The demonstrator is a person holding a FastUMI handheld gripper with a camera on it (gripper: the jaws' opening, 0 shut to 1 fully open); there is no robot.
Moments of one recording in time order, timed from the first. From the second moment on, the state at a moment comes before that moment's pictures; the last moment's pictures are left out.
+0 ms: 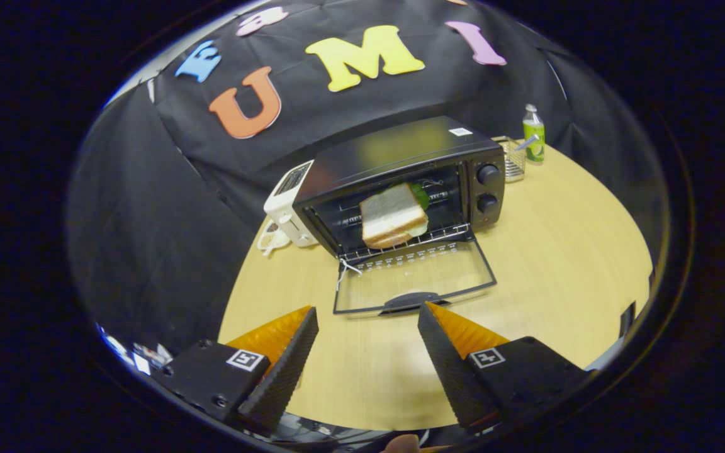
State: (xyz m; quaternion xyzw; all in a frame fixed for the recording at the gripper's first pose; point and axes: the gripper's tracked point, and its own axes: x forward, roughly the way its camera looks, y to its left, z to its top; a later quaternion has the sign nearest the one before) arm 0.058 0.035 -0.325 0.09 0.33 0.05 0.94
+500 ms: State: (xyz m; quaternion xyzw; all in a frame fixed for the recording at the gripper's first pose) arm 0.069 0.012 -0.408 0.05 0.37 0.02 0.93
